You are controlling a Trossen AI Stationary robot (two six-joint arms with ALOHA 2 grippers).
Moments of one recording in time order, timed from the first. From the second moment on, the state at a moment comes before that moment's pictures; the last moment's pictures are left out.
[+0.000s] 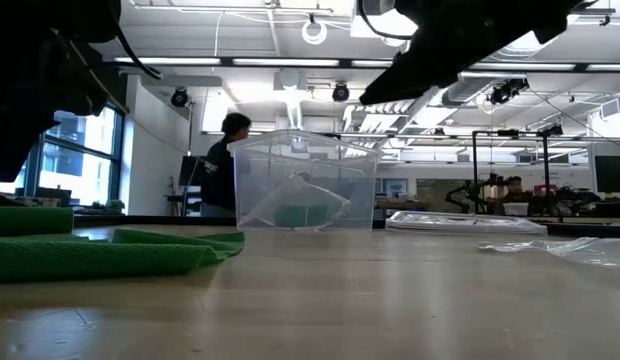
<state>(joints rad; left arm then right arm) -0.34 1.21 0.73 -1.21 -0.10 -1.44 0.15 1.38 0.74 0.10 0.17 -0.08</state>
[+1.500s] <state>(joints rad) -0.46 1.29 0.70 -1.00 -0.20 -1.55 0.09 2.04 1.22 -0.14 0.23 -0.10</state>
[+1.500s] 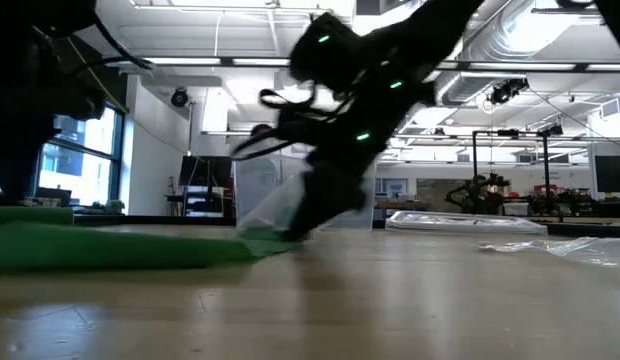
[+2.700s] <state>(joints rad) -0.39 1.49 0.98 -1.27 -0.14 -1.63 0.70 1.53 0.69 0.02 0.12 -0.32</state>
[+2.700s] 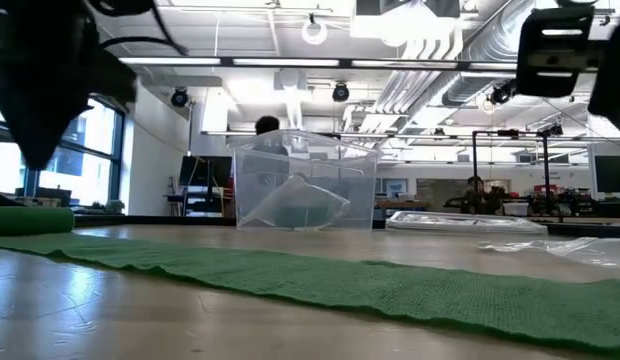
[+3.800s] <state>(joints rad) -0.33 1.79 0.87 -1.13 -0.27 -1.36 0.55 1.79 0.69 0.20 -0.11 -0.03</state>
